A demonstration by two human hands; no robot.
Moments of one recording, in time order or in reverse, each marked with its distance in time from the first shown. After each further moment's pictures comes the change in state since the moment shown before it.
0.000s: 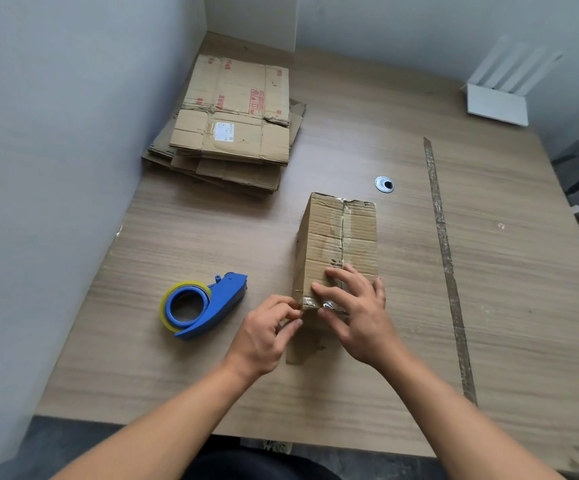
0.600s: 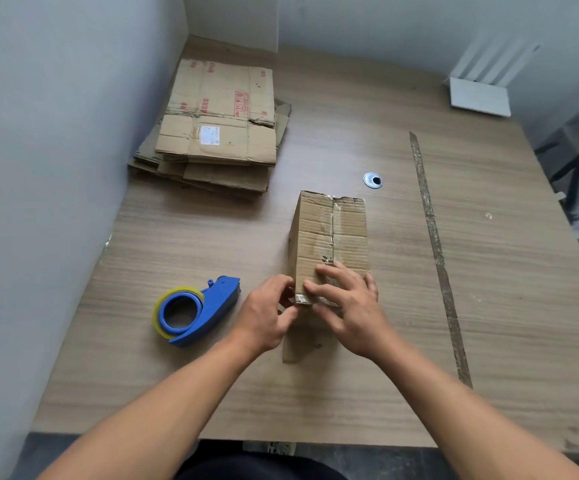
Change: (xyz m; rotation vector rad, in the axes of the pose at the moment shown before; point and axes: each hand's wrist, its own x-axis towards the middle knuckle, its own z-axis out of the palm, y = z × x) left_hand 0.038 0.015 -0.006 0.153 -0.148 -0.089; right_hand 0.002 -0.008 -0.010 0.013 -0.068 0.057
